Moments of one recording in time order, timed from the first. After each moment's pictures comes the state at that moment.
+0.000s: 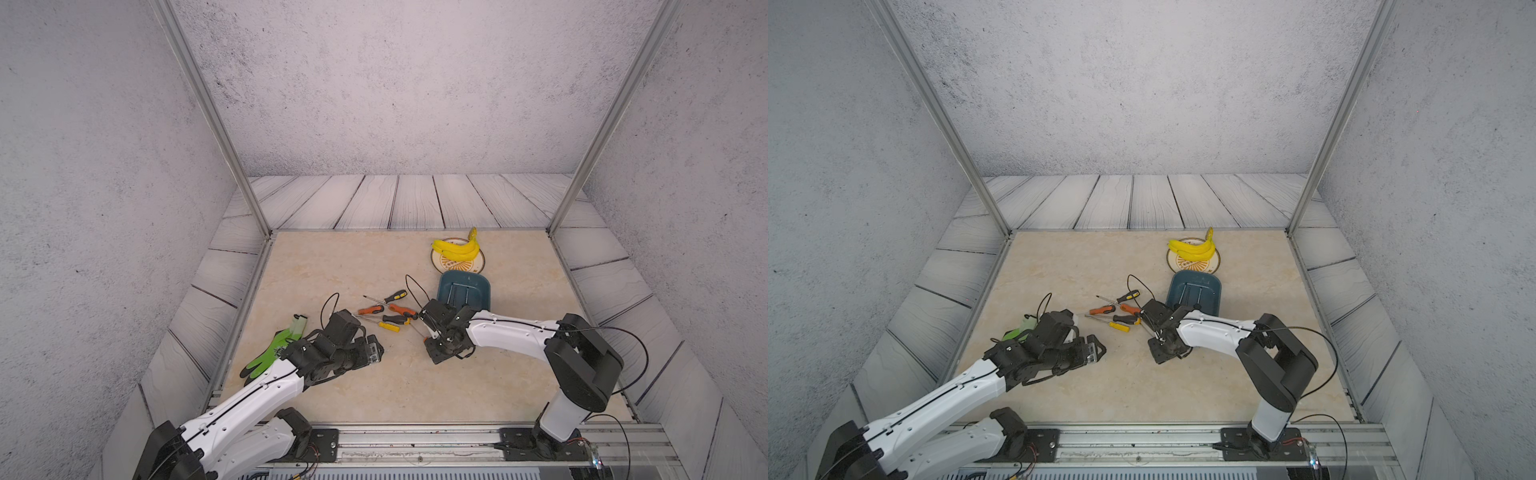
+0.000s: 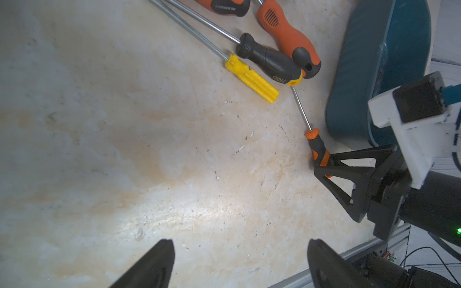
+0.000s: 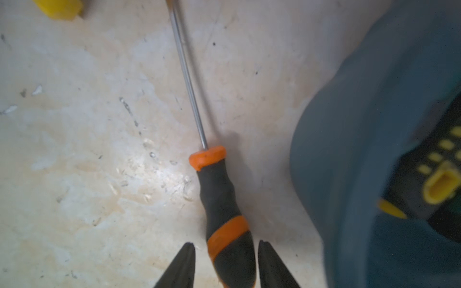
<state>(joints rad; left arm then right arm) -0.68 0.96 0.61 -0.60 0.13 -0.89 0.85 1.70 1.01 -0.65 0.03 0.38</state>
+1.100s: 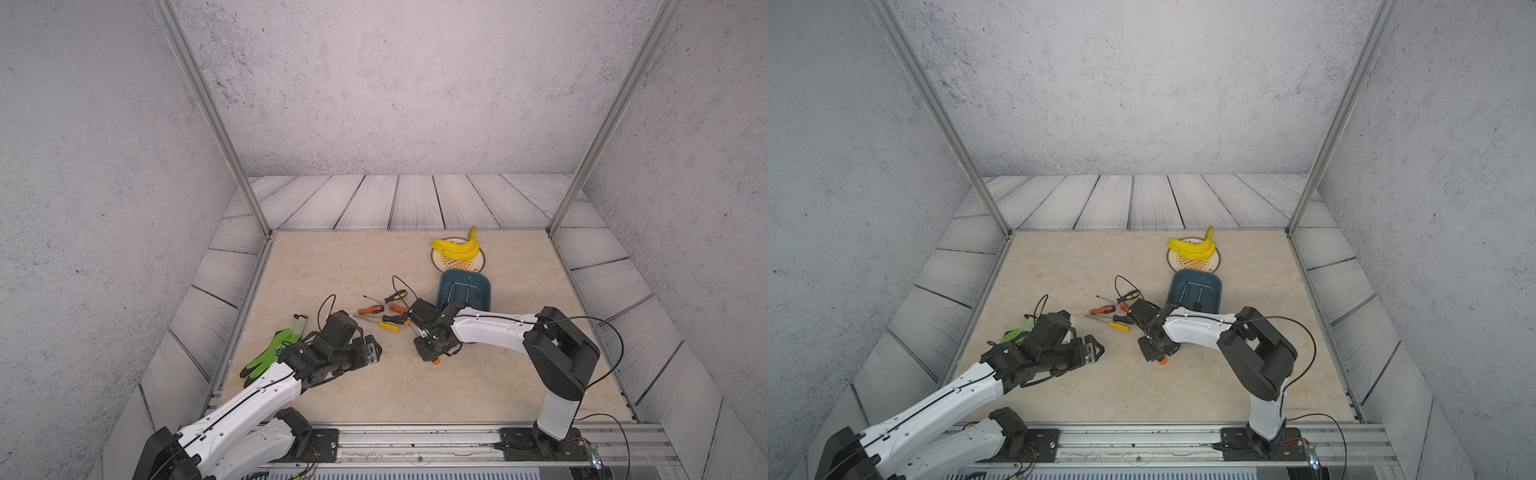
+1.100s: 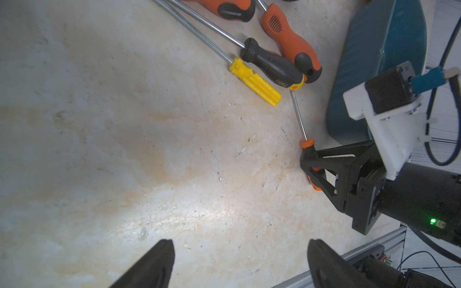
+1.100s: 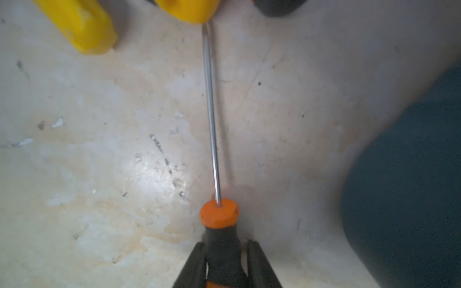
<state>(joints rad) -0.67 0.92 0.58 -0.59 0.13 -0.90 0.90 1.81 1.12 -0.67 0.04 0.39</state>
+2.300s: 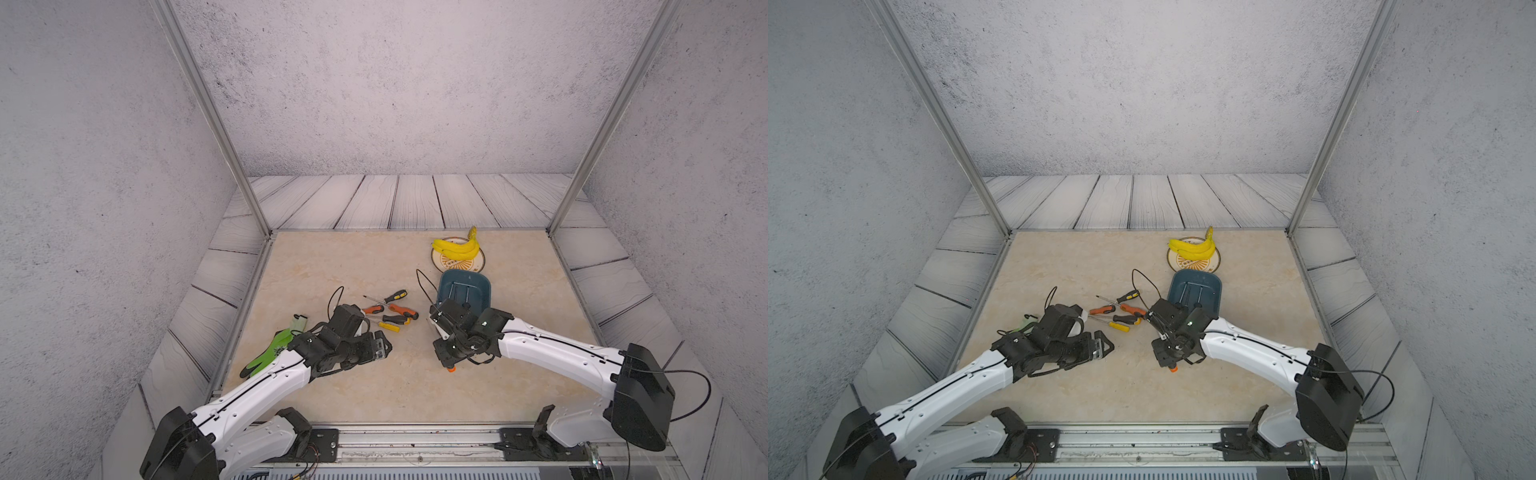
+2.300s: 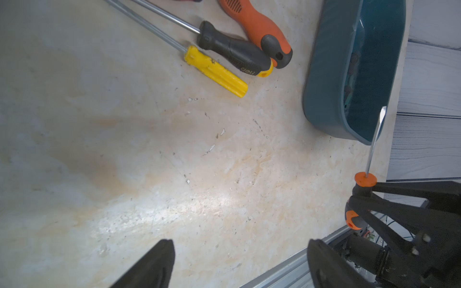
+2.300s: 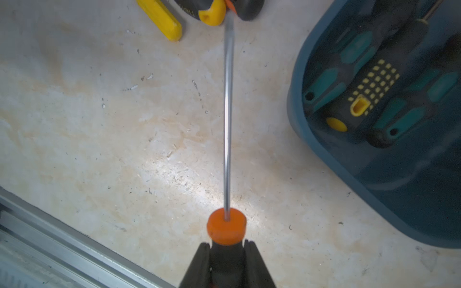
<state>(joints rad) -0.67 1.05 0.66 -0.54 0.24 -0.84 0.90 1.40 1.02 -0.84 0.02 0.45</state>
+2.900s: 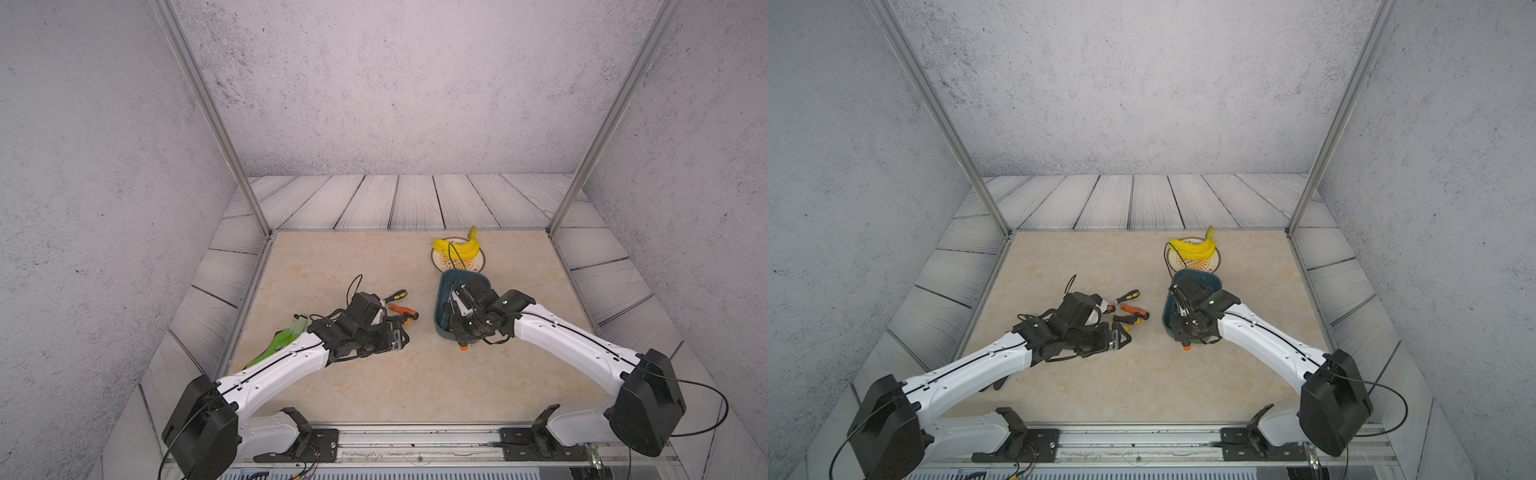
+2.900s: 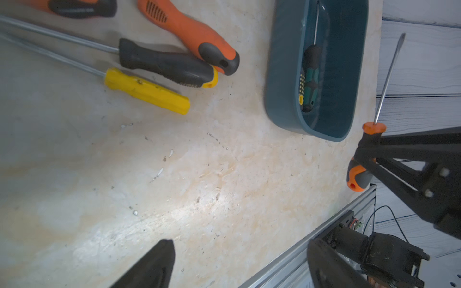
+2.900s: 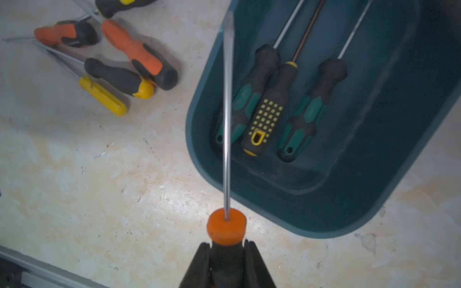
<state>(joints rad) -0.74 1.23 0.80 -0.46 0.28 -0.81 0.64 1.38 1.06 -0.87 0.00 0.45</state>
